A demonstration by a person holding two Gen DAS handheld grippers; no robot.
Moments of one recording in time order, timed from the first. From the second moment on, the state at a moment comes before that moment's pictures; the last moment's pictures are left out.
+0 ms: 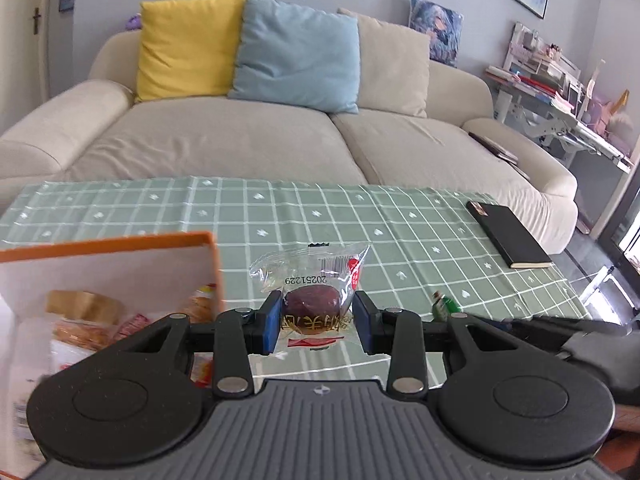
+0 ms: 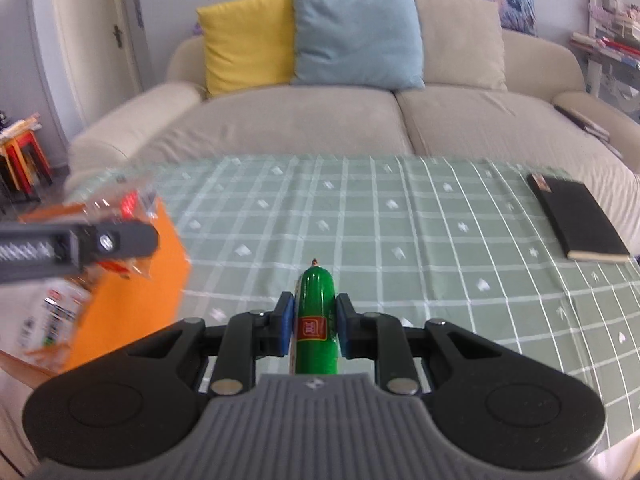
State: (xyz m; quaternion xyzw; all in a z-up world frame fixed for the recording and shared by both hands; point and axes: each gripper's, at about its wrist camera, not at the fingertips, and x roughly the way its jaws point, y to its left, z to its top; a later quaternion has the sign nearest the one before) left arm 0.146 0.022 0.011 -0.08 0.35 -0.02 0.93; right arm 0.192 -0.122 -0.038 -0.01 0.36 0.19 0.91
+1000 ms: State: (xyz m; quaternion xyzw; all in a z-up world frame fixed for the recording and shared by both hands) left arm 0.147 0.183 -0.030 -0.01 0.44 0.17 0.88; right arm 0.211 0.093 -0.018 -0.11 0.38 0.34 0.86
